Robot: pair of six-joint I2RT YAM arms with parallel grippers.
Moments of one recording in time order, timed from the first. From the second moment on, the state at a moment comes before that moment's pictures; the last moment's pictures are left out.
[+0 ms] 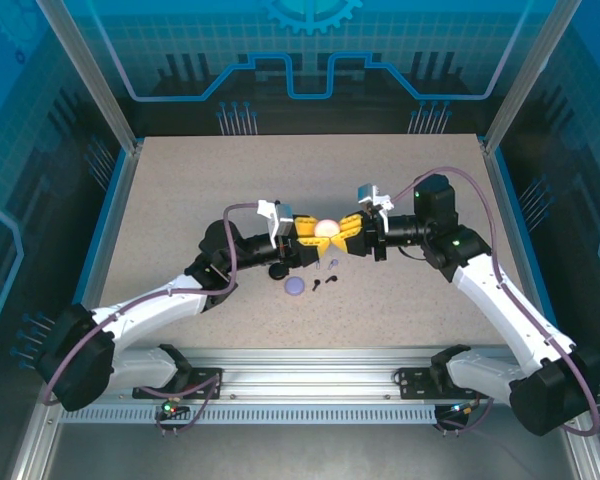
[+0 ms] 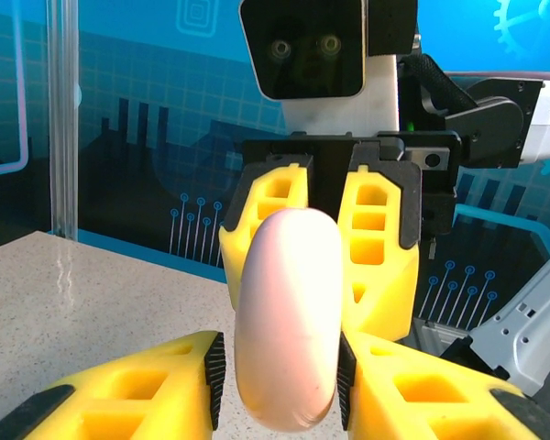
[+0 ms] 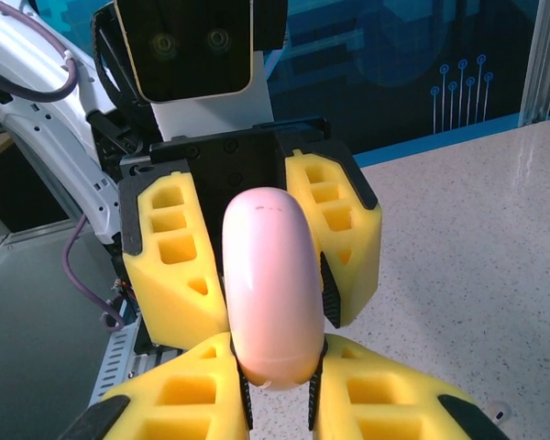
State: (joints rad) left arm -0.67 1.23 0.66 0.73 0.61 -0.28; right arm 0.38 1.12 0.99 -0.30 -1.06 -0.16
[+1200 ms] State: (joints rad) left arm -0.67 1.23 0.66 0.69 0.62 -0.27; right arm 0.35 1.04 1.04 -0.50 -0.96 -0.28
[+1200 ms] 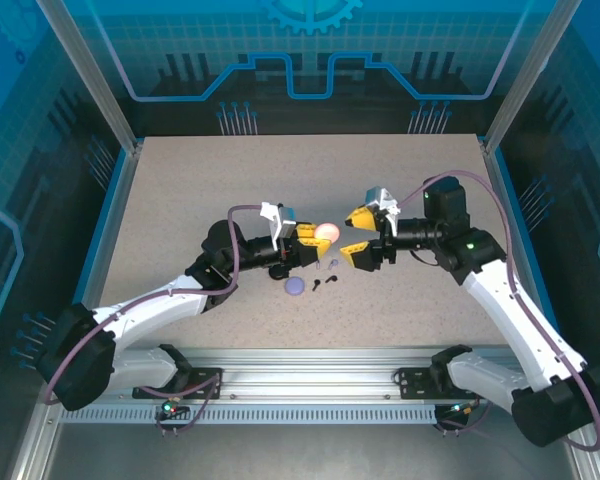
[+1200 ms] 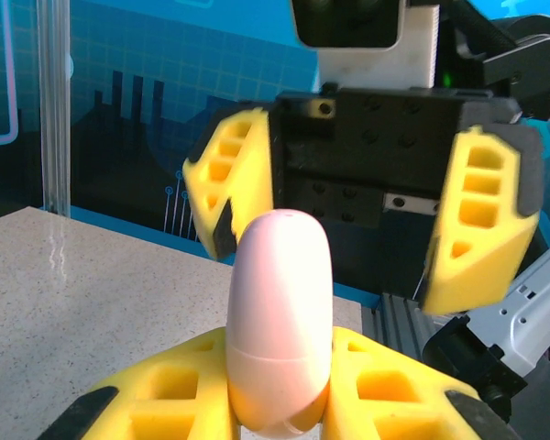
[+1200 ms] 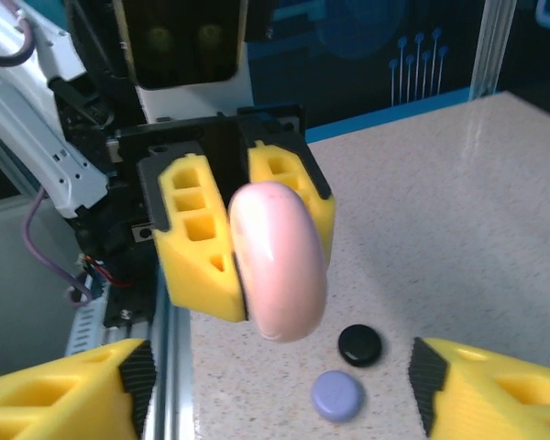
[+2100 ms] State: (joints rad) left arm -0.69 1.24 0.66 0.68 0.61 -0.22; right arm 0.39 1.14 1.12 -0.44 -0.81 -0.21
